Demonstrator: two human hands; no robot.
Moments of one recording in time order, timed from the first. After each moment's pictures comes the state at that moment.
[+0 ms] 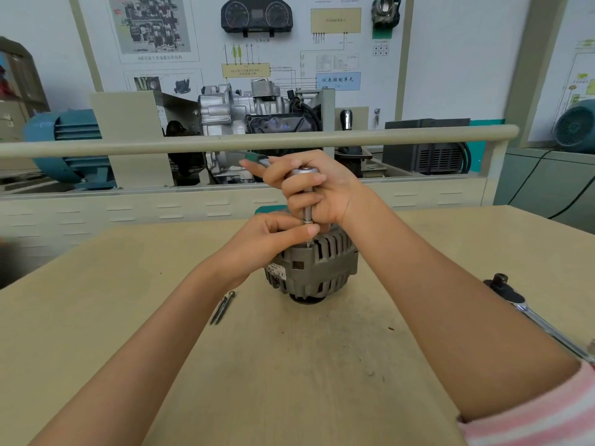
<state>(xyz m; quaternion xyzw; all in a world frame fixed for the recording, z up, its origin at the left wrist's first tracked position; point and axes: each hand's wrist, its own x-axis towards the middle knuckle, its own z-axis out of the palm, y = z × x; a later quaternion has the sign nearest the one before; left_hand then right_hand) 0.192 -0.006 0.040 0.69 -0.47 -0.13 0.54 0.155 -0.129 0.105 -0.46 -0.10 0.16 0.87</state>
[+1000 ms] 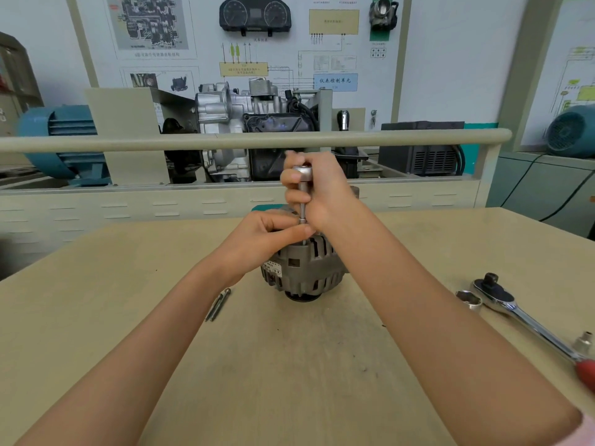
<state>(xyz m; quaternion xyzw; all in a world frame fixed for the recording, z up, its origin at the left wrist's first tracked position) 0.192 -0.006 0.037 0.70 -0.46 -0.09 0.54 0.146 -0.107 0.097 -0.42 0.01 -0.19 0.89</state>
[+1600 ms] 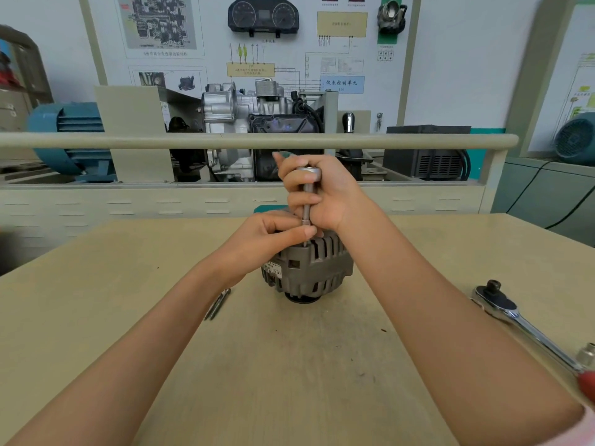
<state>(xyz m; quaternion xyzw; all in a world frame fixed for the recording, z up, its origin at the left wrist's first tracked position) 0.193 -0.007 0.035 0.68 -0.48 -0.11 0.55 0.142 -0.119 0.102 -0.40 -0.04 -0.01 0.92</state>
